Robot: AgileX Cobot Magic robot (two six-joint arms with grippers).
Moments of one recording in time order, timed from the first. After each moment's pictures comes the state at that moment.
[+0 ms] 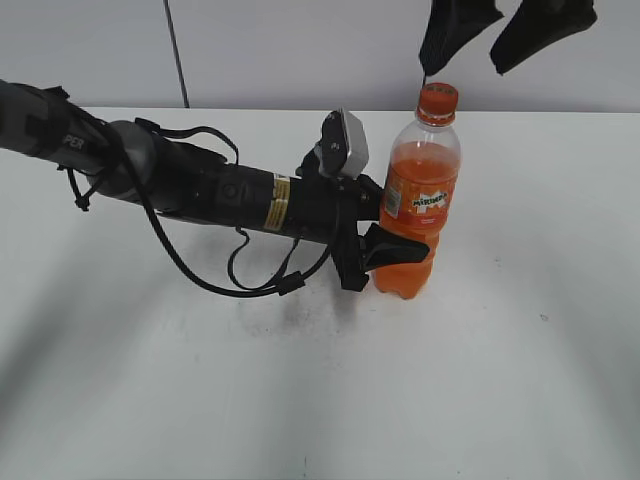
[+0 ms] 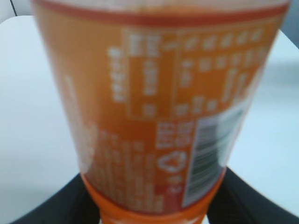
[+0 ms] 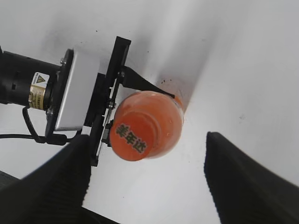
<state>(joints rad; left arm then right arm) -0.50 2.33 -1.42 1.39 -0.92 -0.78 0.41 1.73 -1.73 0.15 1.22 0.00</state>
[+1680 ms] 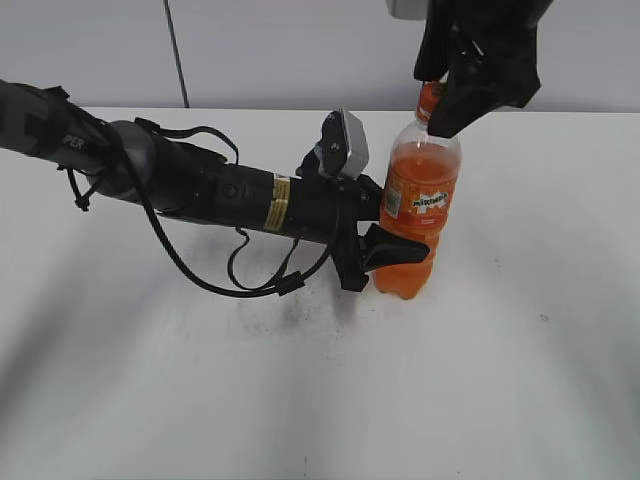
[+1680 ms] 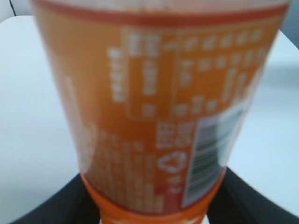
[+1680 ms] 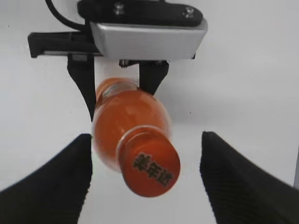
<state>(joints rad) -0.50 2.33 -1.42 1.40 -0.92 -0.78 0.45 1.81 -1.73 0.15 1.23 -1.32</state>
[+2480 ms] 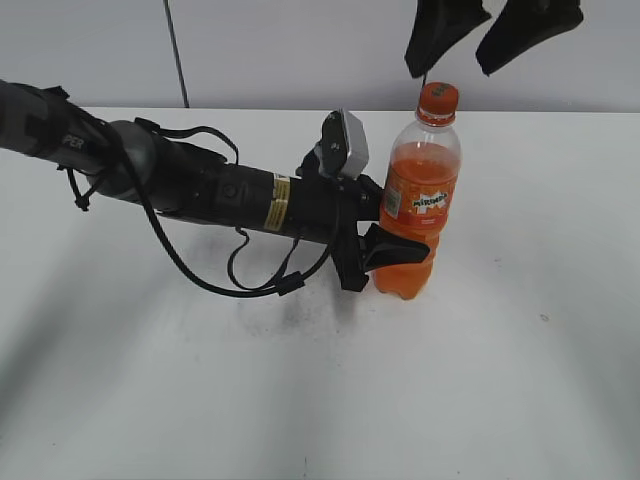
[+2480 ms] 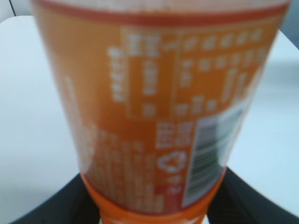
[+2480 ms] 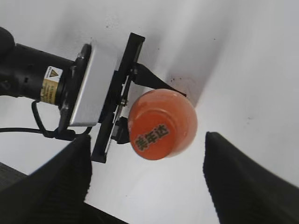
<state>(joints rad) -0.50 2.33 -1.42 1.40 -0.92 -0.78 0.45 1.72 -1.73 0.15 1.23 0.00</state>
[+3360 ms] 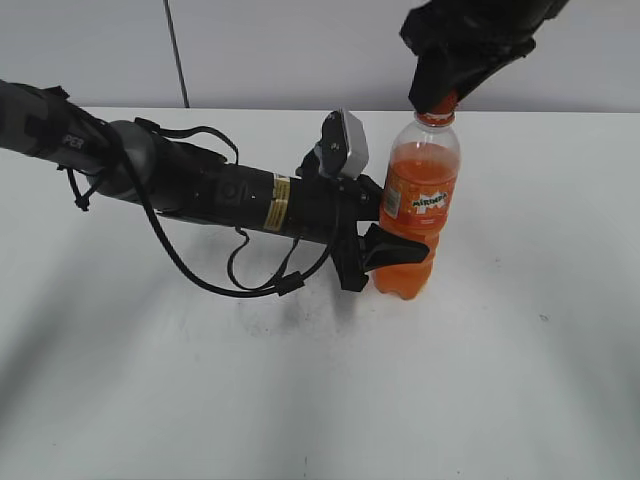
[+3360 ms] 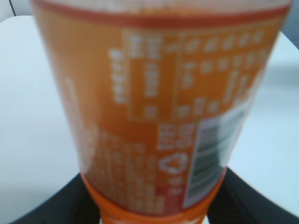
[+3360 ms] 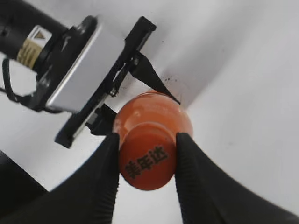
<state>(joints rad) -0.50 2.33 -1.42 1.40 -0.92 -0.78 0.45 1.81 -1.73 0.14 1.22 -0.26</state>
